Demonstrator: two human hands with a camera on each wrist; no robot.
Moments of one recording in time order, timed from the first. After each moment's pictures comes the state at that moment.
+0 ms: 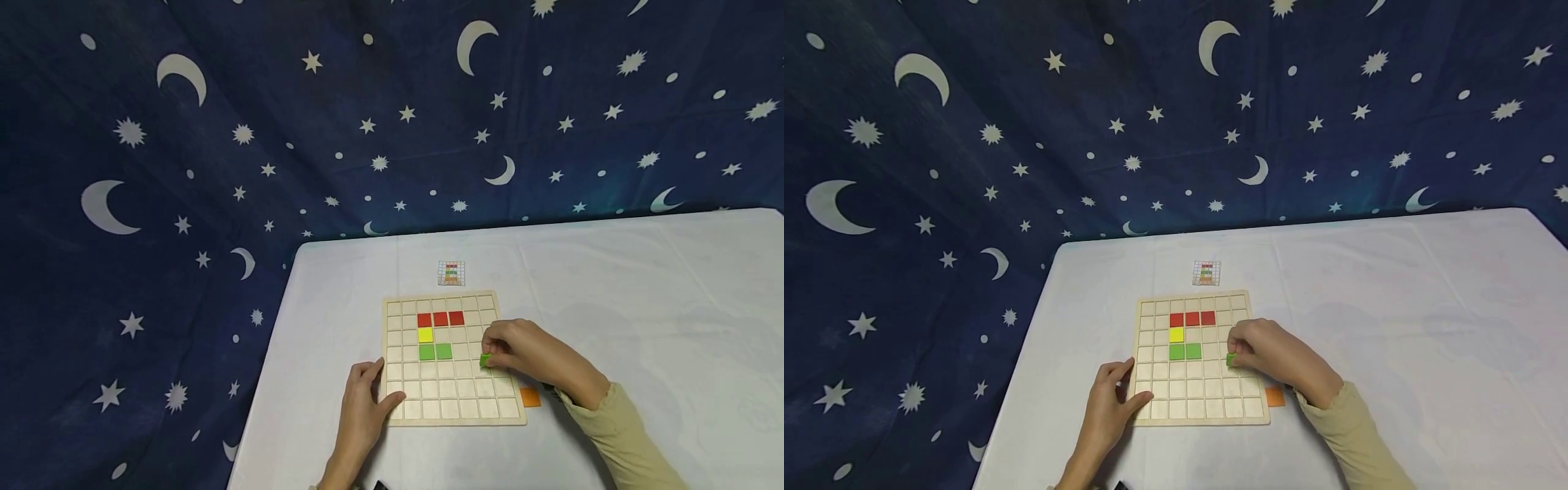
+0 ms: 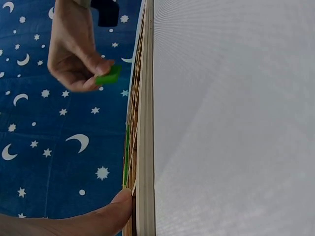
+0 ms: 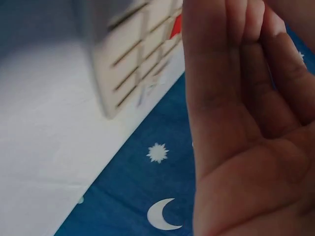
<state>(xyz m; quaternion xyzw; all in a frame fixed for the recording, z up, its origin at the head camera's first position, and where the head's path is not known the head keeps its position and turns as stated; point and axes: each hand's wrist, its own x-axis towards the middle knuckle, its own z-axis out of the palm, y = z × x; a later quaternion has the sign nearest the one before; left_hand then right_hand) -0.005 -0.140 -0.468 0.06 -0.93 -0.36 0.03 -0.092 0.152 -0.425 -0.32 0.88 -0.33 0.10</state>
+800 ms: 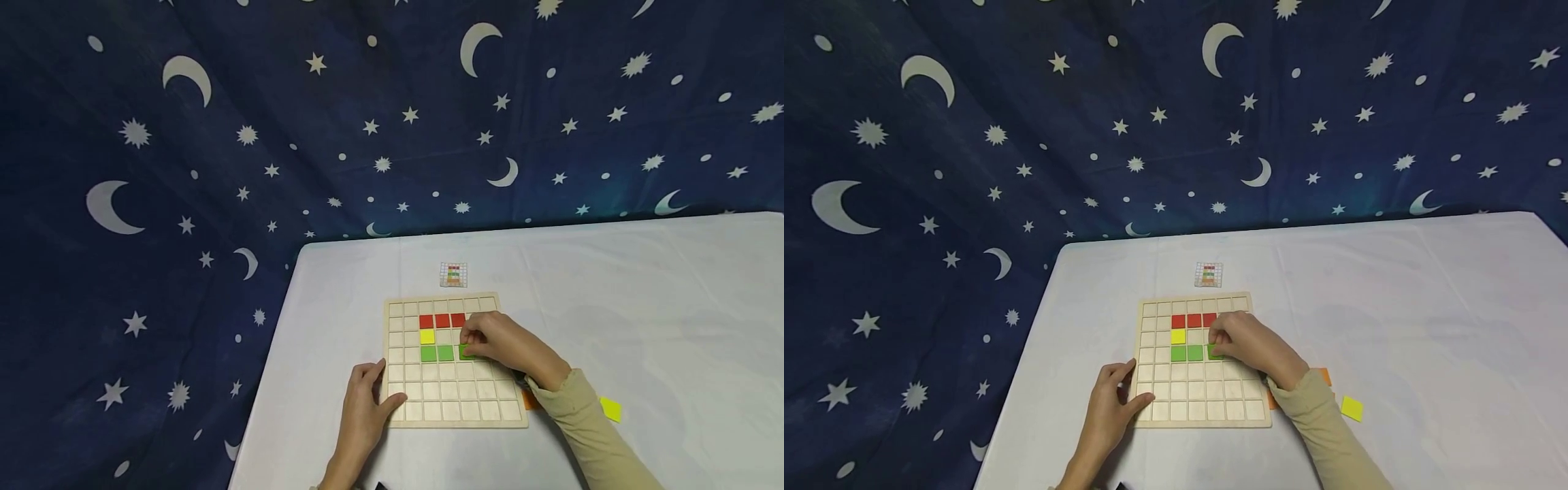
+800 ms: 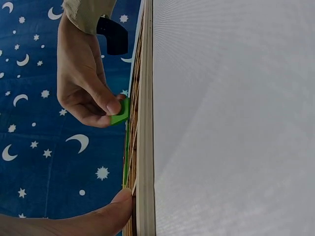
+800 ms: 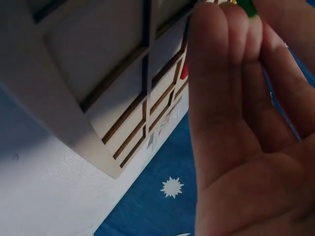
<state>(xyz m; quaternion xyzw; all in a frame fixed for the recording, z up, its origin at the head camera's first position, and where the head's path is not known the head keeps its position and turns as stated) -0.006 -0.139 -0.466 0.06 -0.93 -0.36 0.03 -0.115 0.120 -0.440 -0.30 0.88 -0.35 0.11</state>
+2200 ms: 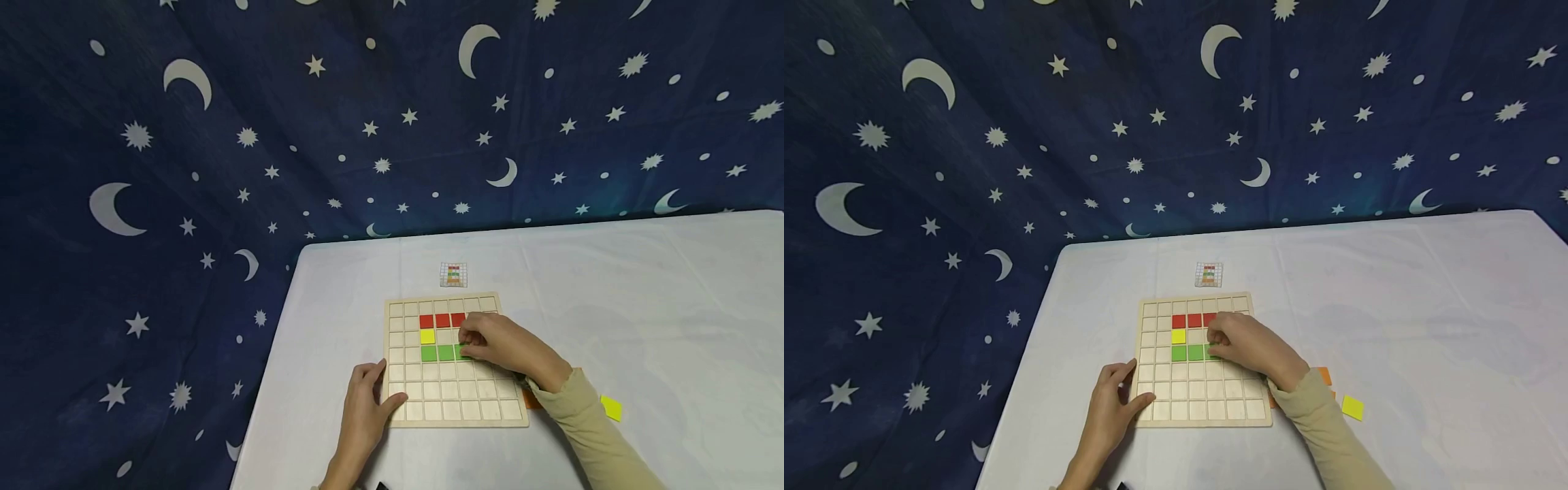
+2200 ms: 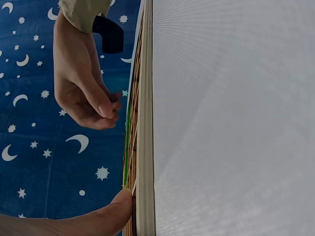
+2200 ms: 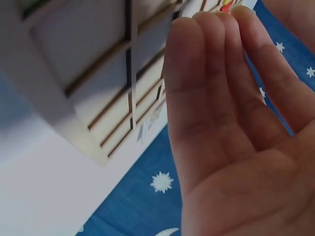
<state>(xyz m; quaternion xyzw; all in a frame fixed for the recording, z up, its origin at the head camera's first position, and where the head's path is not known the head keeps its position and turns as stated) -0.004 -0.139 -0.465 0.06 -0.93 -0.35 0.03 -0.110 0.118 -0.436 -0.31 0.88 -0.34 0.10</state>
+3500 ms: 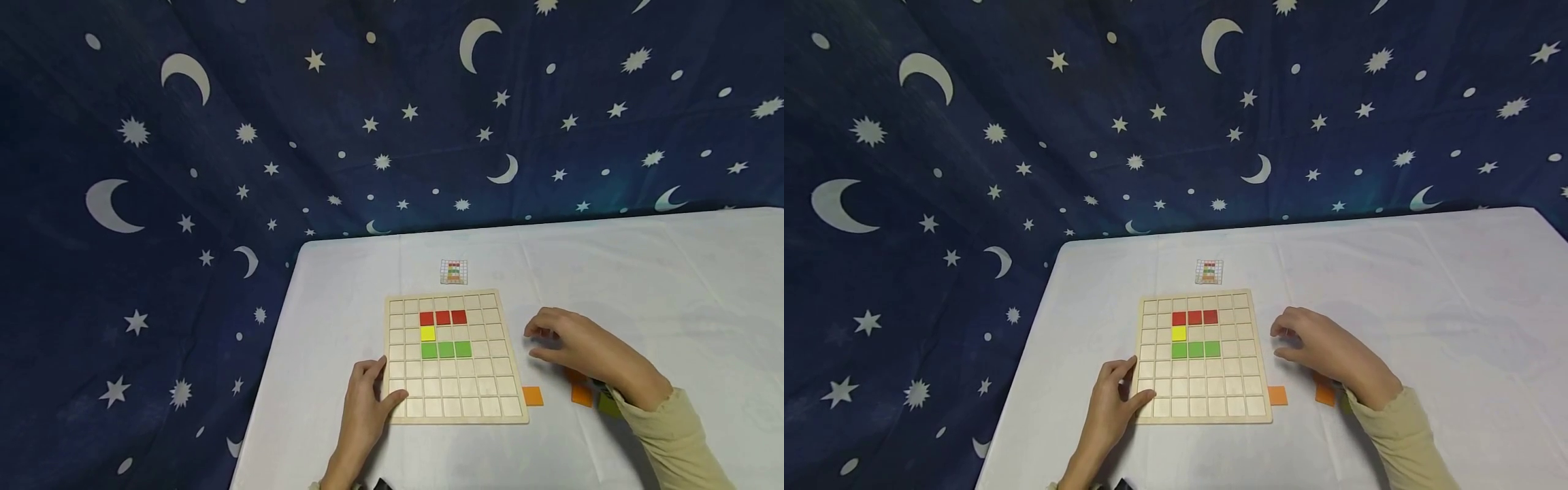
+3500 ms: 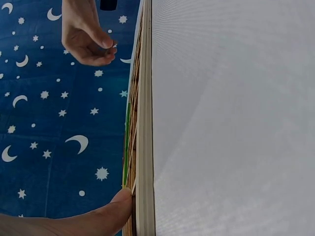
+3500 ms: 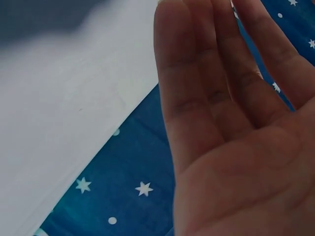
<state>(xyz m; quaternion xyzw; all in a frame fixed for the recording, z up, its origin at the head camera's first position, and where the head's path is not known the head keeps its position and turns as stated) -0.005 -0.140 -0.466 0.05 -0.93 -0.36 0.03 -0.089 0.206 -0.415 -0.25 0.93 -0.26 0.08</state>
